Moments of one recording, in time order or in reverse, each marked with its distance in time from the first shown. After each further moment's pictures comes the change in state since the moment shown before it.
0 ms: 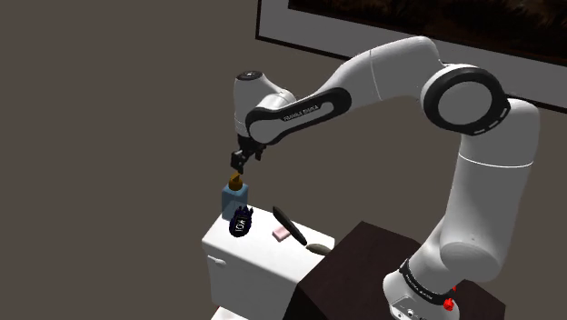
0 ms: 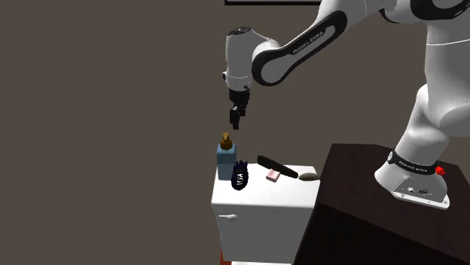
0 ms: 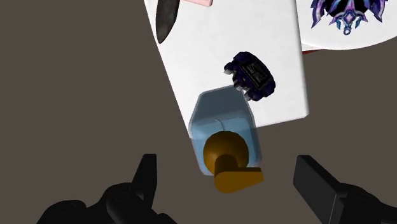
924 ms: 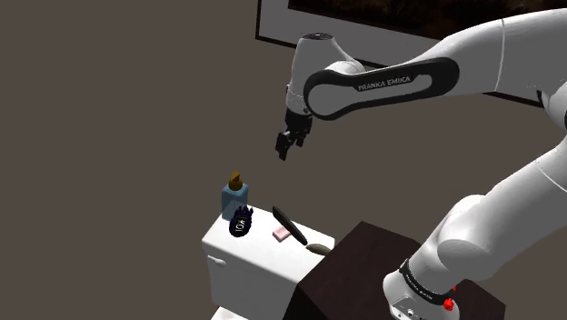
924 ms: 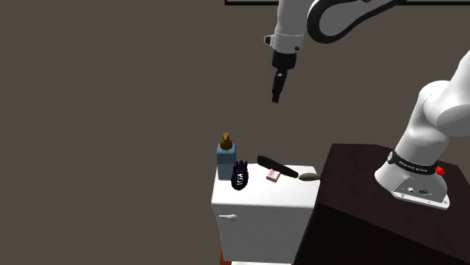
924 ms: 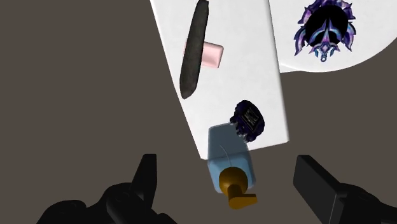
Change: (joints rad) arm -0.065 -0.567 -0.024 -0.398 0.229 -0.092 -0.202
